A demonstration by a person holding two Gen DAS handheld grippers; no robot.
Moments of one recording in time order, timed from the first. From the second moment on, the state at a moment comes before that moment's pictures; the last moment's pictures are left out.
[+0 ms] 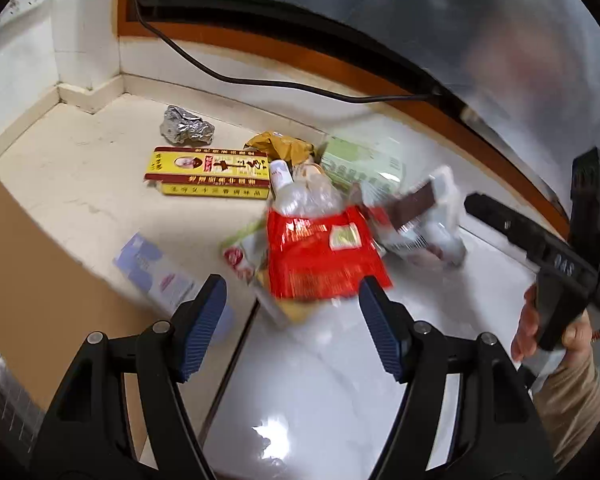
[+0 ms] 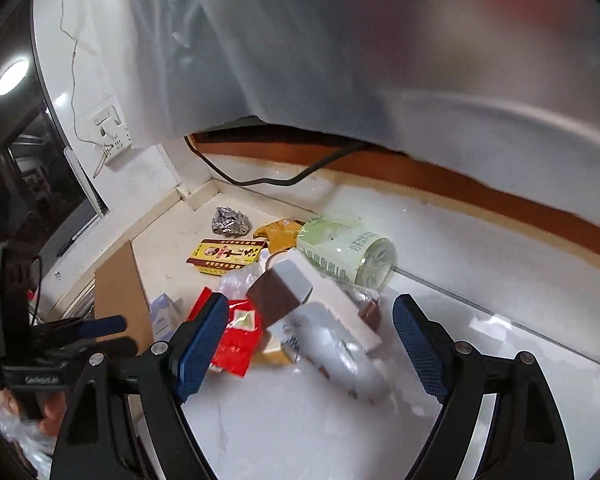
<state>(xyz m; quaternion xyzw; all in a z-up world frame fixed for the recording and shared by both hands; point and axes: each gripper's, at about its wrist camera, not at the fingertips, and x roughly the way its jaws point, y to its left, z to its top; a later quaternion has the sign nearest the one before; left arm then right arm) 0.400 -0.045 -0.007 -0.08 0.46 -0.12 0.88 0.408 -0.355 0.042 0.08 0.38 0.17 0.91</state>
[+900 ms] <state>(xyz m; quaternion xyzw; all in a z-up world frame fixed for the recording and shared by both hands) 0.441 -0.063 -0.055 -0.08 0.45 -0.14 0.88 0.385 -0.301 -0.023 -0.01 0.40 0.25 0.88</state>
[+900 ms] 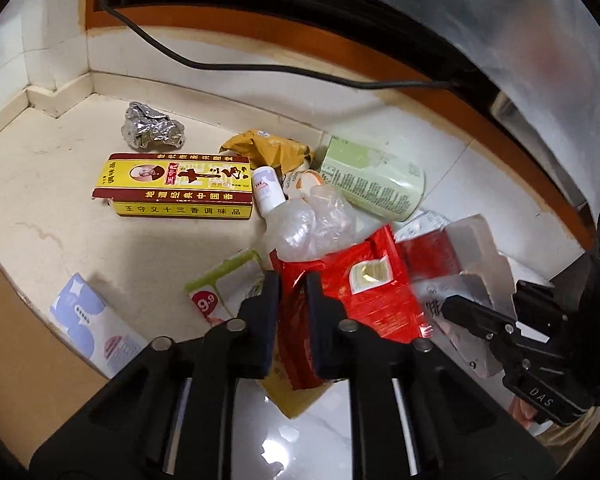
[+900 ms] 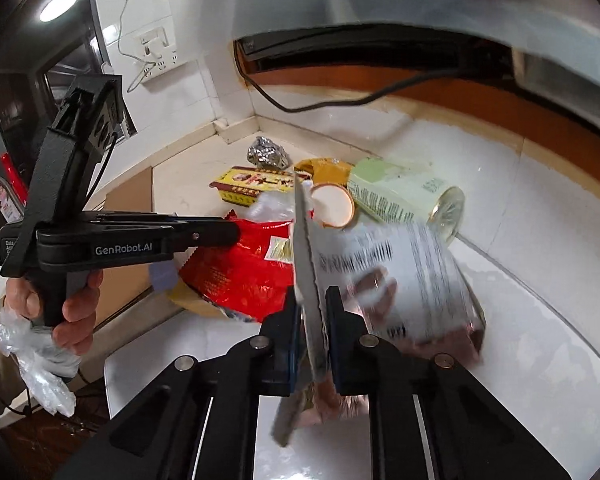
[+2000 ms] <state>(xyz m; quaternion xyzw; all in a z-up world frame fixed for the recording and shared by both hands) 0.075 0.009 0.045 -0.08 0.30 -0.09 0.95 0.070 -0.244 0.084 0.06 0.28 0.29 0.91</state>
